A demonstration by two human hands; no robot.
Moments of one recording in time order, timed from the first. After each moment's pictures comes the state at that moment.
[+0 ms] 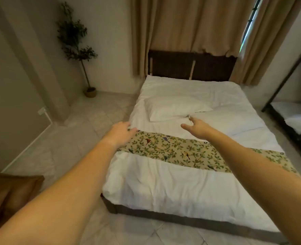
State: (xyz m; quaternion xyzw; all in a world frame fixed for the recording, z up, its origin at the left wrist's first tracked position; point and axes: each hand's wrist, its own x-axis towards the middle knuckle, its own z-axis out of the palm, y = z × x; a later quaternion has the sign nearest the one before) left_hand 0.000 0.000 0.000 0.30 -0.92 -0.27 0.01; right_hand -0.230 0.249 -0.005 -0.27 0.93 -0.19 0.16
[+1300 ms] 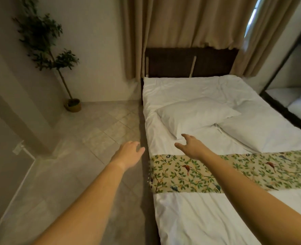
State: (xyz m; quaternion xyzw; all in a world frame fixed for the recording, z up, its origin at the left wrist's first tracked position) left_hand -0.123 -0.492 -0.085 0.19 -0.94 -0.28 -0.08; right_hand -0.259 -0.238 -0.081 -0.17 0.95 -0.19 0.18
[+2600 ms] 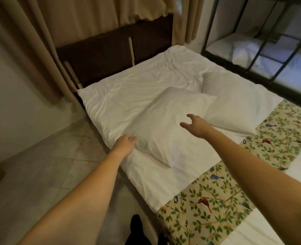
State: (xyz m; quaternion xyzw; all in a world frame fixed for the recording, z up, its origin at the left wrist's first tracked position) left_hand -0.704 -0.621 -0.148 0.06 -0.92 -0.33 -0.21; right_hand -0.700 -0.299 -0.120 0.14 0.94 -0.28 0.14
